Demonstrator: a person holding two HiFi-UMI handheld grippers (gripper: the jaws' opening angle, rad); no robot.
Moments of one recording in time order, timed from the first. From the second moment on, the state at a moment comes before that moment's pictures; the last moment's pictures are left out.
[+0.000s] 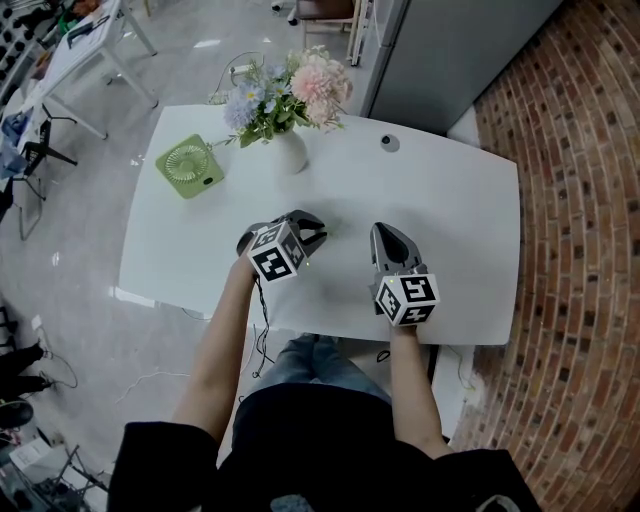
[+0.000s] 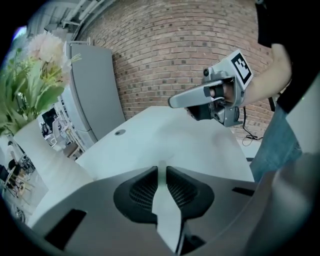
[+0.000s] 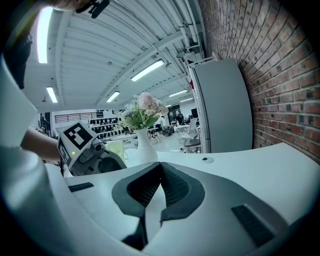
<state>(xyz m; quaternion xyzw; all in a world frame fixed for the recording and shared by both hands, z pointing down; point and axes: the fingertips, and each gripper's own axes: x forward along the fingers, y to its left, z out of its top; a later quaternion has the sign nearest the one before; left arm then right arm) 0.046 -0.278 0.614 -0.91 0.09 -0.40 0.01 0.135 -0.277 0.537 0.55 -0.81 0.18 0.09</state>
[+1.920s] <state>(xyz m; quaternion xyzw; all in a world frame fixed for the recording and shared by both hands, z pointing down) 0.045 -0.217 0.528 -0.94 0.09 -0.33 0.07 0.097 -0.219 0.555 0.50 -0.83 0.14 0.20</state>
